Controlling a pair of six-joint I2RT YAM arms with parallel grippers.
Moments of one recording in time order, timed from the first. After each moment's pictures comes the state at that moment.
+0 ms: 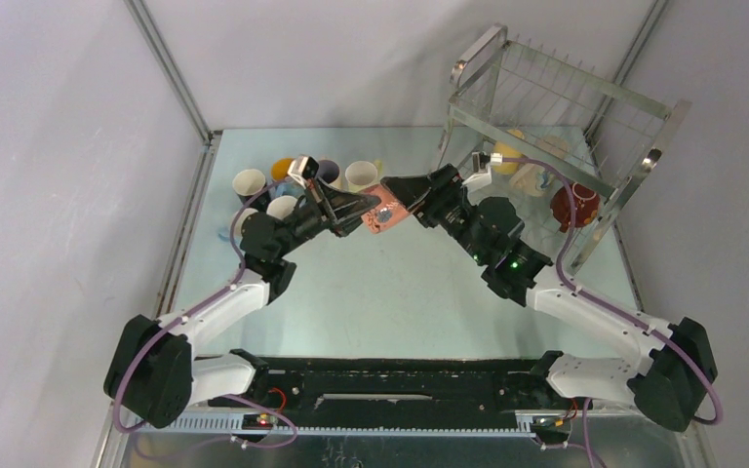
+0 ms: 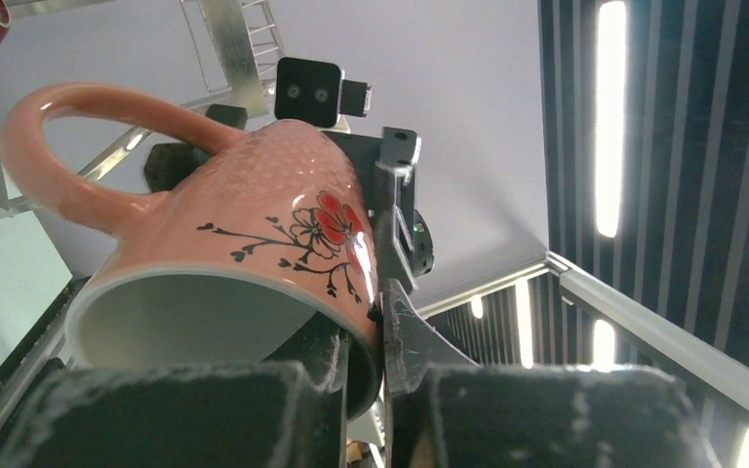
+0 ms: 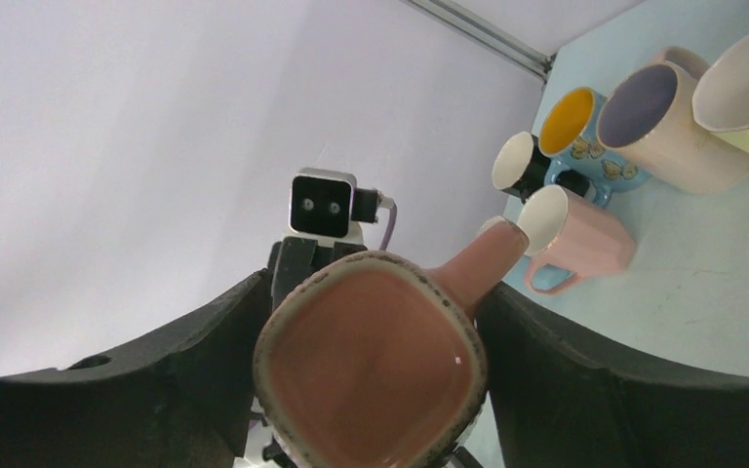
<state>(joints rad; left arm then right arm) -0.47 1.19 0.63 1.02 0.61 -1.78 0.79 1.17 0.89 0.40 0.10 1.12</state>
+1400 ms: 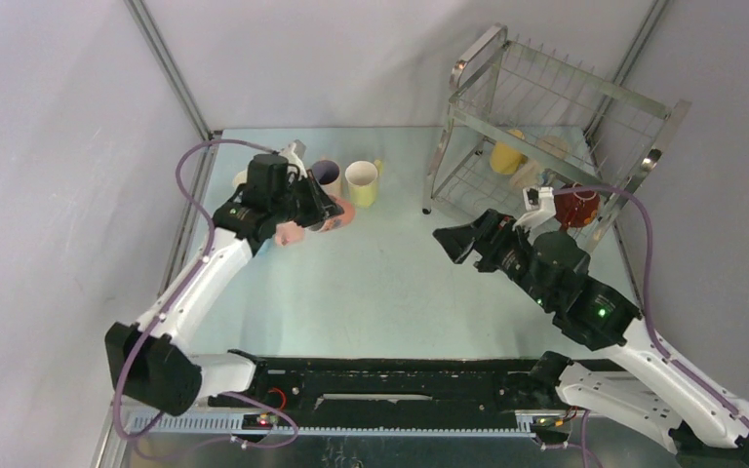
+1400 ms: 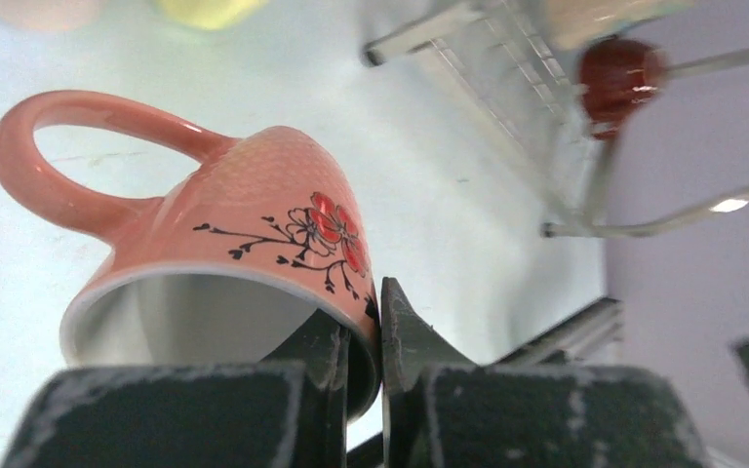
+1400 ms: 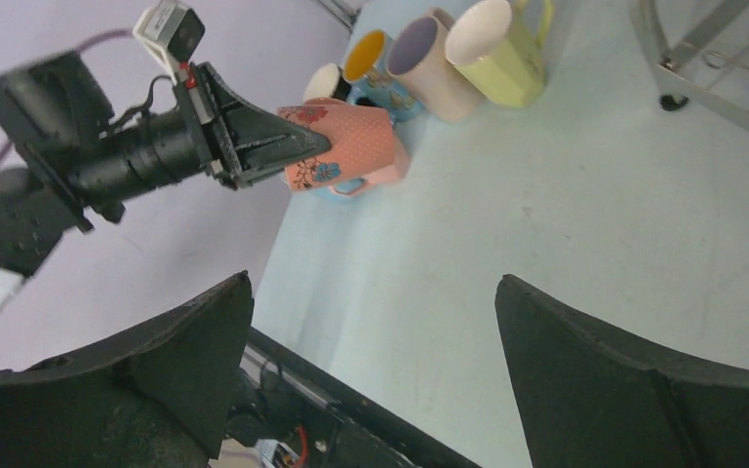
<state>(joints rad) -0.34 1.21 1.11 -0.44 0.33 -0.66 0.83 0.73 0.89 -0.31 0.23 0.80</state>
